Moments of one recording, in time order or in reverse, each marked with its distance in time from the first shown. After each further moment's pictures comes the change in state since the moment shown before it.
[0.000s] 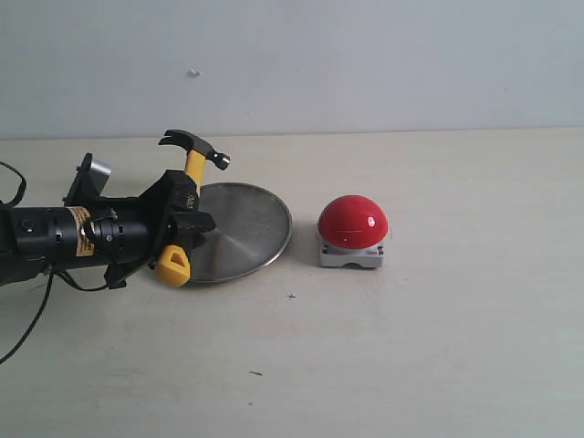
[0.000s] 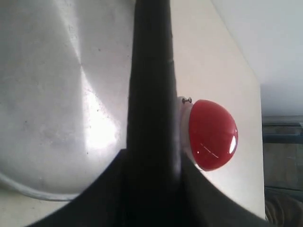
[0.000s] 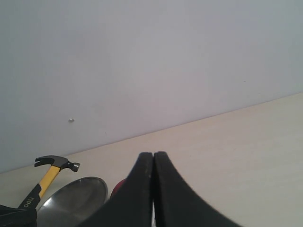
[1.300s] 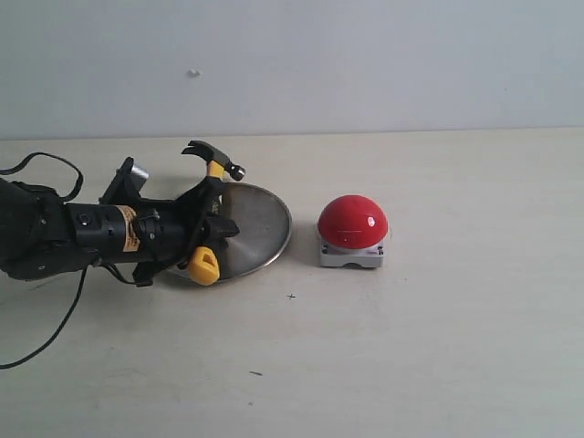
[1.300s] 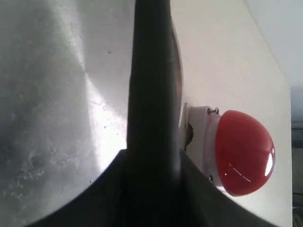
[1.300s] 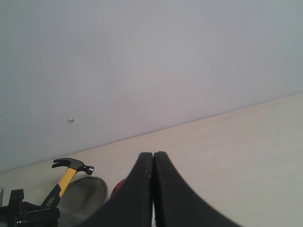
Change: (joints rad) left arm -0.085 0.116 -0.133 -0.051 0.126 -0.006; right arm 0.000 0.000 0.000 0.000 0.000 0.000
